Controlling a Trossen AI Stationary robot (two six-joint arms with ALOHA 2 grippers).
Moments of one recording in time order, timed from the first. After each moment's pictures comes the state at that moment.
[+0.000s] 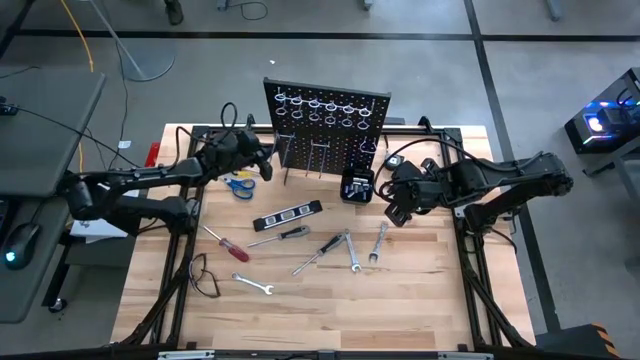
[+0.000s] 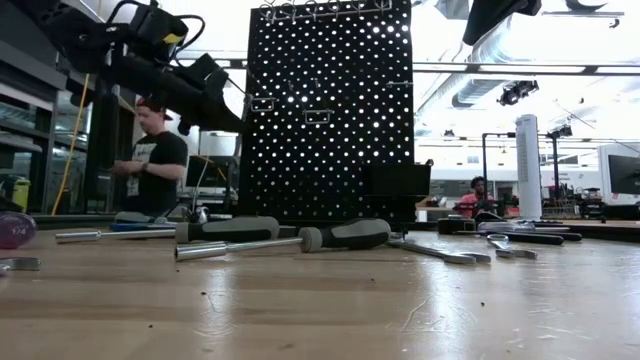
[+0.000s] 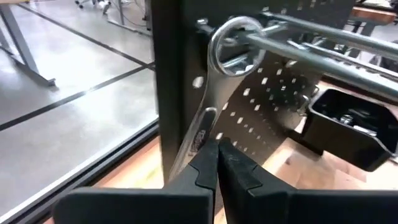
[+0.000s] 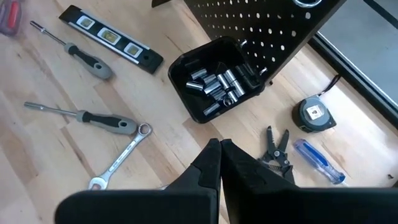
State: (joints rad) left arm 0.57 1.11 0.47 0.35 -0.03 -0.08; right arm 0.21 1.31 1.42 -1.27 0.48 0.78
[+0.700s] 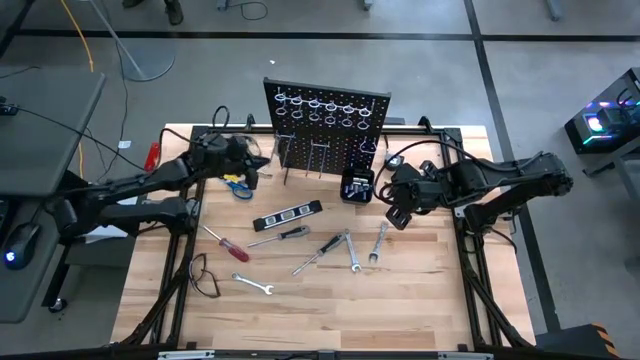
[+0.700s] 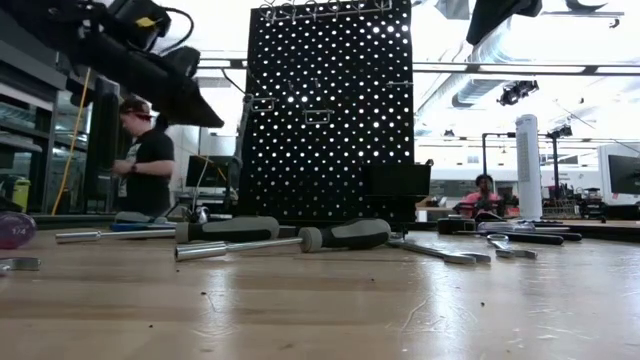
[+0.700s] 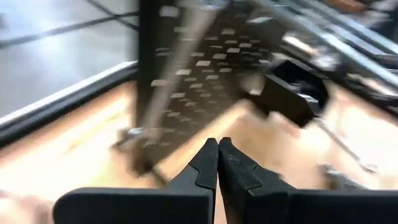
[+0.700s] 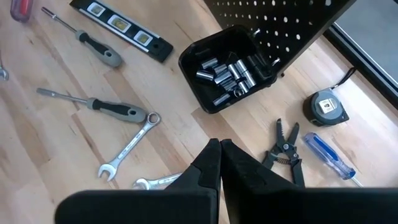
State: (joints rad) left arm 0.57 0.87 0.48 -0.05 0.07 -0.23; right arm 0.21 1.31 1.42 -1.28 0.42 0.76
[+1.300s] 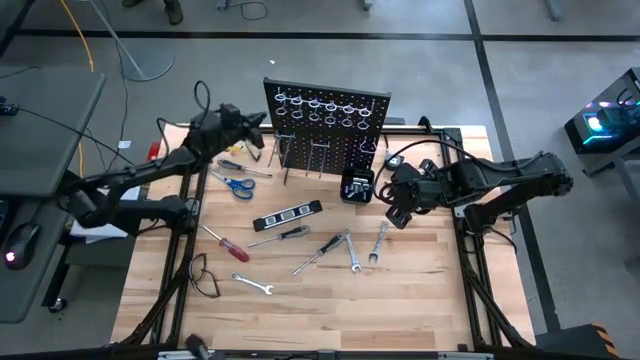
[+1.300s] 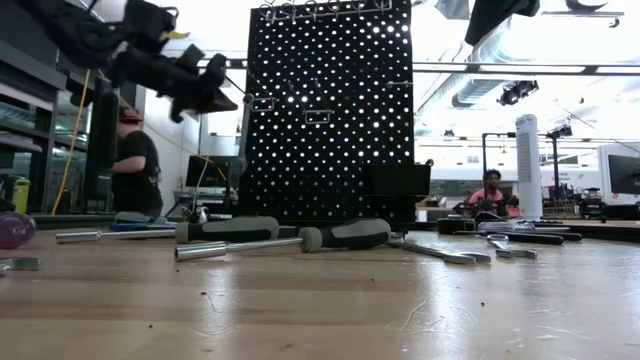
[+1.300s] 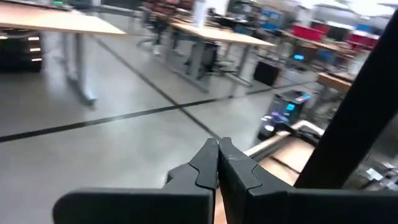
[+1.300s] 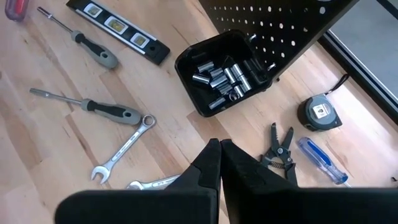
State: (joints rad) left arm 0.80 1.11 0.55 0.46 0.03 -0.21; right arm 0.21 1.31 1.42 -1.27 0.44 0.73
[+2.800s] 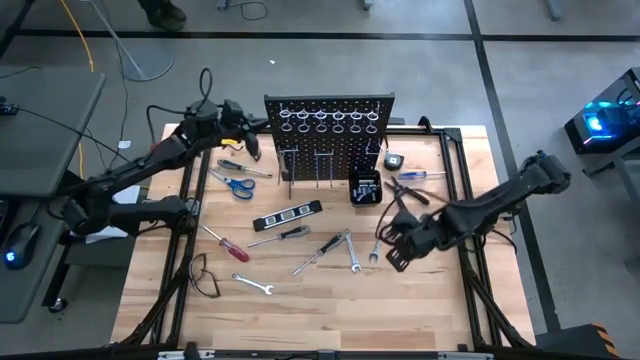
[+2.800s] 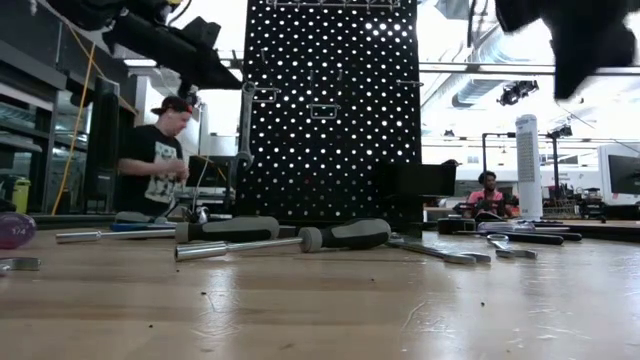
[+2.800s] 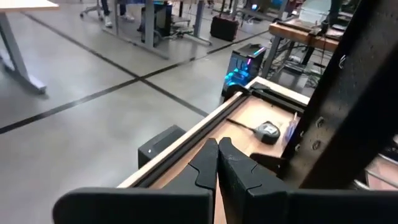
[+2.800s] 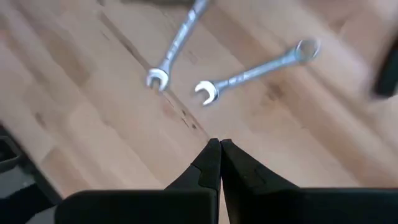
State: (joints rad) left arm 0.77 1.00 0.74 0.00 0.19 -0.10; right arm 0.45 1.31 1.02 -0.95 0.16 1.24
